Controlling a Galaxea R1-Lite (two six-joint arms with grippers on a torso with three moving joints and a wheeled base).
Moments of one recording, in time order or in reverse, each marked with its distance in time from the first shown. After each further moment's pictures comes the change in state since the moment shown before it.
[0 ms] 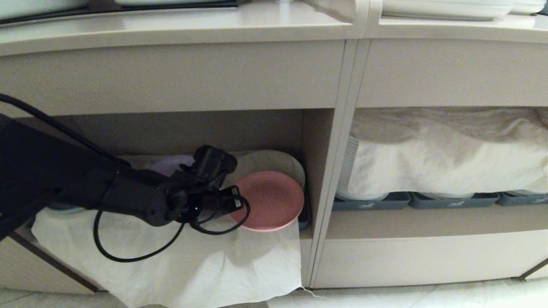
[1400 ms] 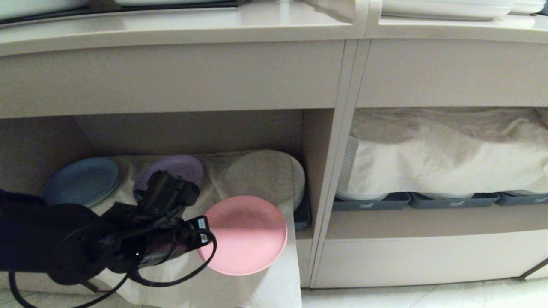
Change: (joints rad) left arm -0.003 -0.272 0.346 -0.001 0.001 -0.012; right arm 0.000 0.000 0.000 0.000 0.000 0.000
